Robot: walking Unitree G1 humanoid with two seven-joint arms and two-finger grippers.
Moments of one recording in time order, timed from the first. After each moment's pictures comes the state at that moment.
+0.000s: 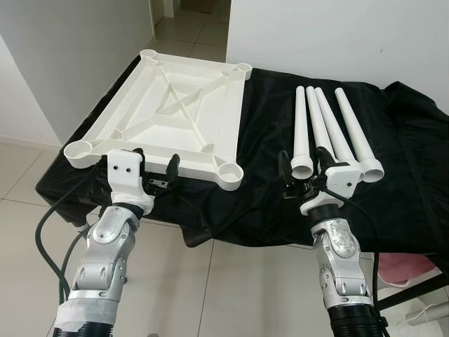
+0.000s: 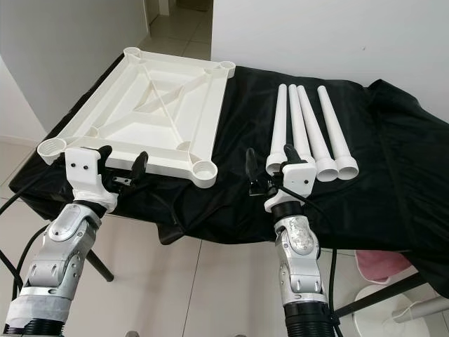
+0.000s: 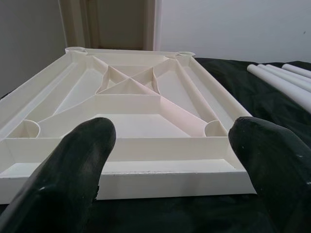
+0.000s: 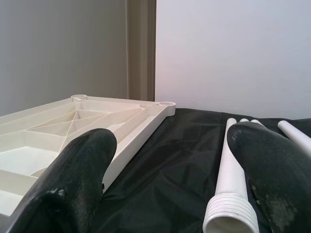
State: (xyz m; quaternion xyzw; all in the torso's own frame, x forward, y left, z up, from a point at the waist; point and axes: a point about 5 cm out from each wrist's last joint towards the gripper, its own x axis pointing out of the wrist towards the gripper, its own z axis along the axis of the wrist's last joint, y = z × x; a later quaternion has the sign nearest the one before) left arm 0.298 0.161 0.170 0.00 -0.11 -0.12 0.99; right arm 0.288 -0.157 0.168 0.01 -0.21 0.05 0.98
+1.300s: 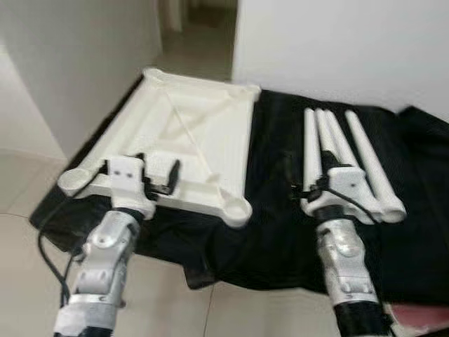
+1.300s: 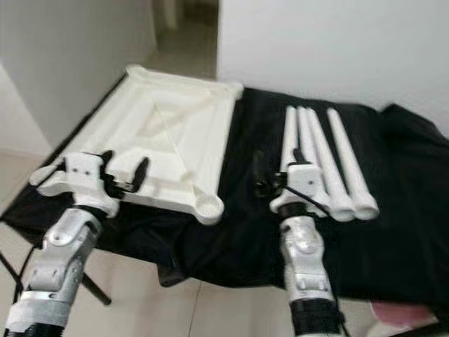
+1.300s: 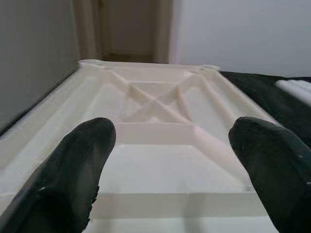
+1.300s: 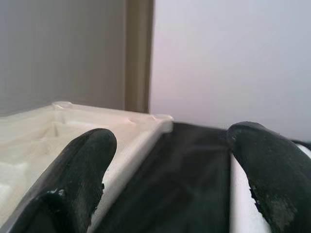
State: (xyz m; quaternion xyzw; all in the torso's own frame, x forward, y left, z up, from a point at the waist) left arm 0.295 0.169 0.166 0.00 -0.11 -0.12 0.99; right arm 0.298 -0.160 0.168 0.00 -0.21 0.04 0.98
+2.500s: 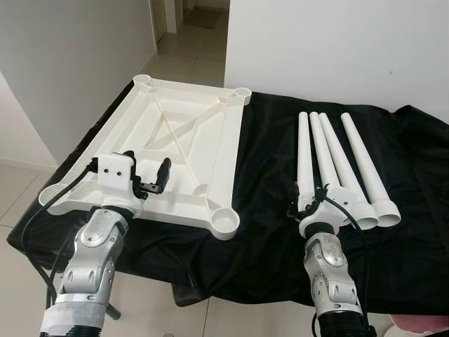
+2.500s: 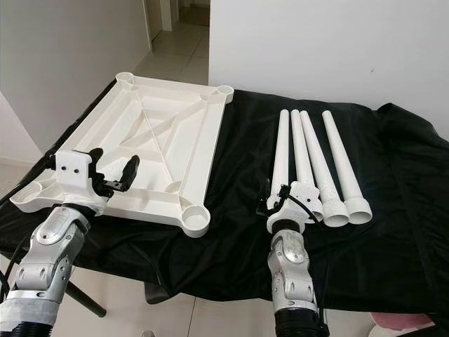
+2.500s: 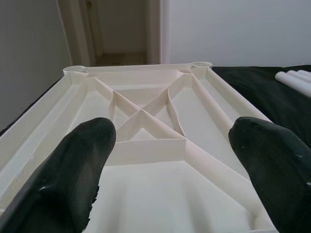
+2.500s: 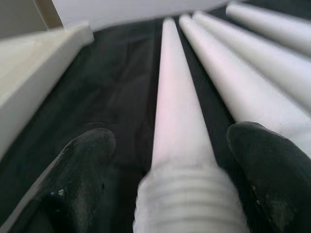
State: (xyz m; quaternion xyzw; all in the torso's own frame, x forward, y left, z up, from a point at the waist) left arm 0.295 0.176 0.168 0.03 -0.10 -0.13 0.99; right arm 0.291 -0.166 0.106 0.10 -0.01 -0.10 0.99
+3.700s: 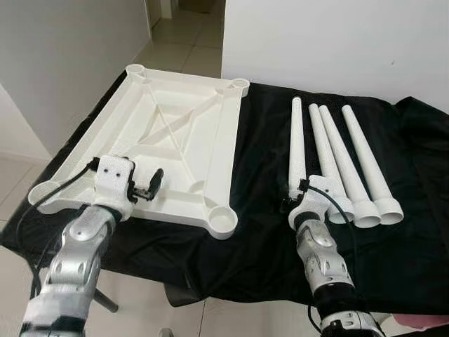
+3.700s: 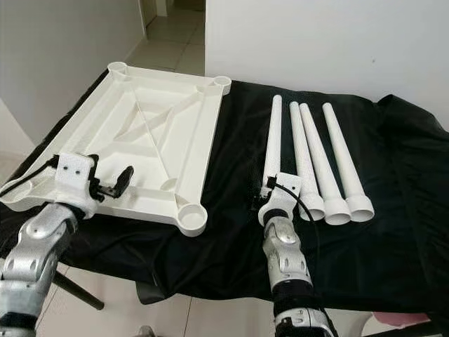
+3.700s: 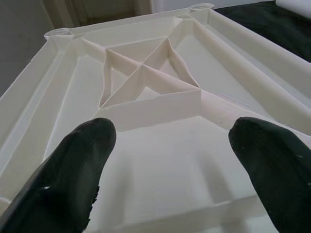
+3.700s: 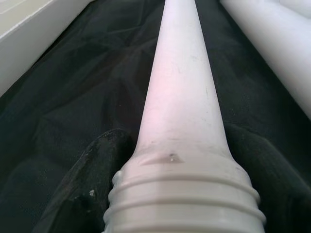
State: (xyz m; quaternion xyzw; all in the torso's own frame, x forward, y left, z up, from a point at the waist) left arm 0.313 0.194 0.163 0.11 -0.03 -0.16 0.98; right arm 0.319 -0.162 0.098 0.06 0.02 -0.06 1.00
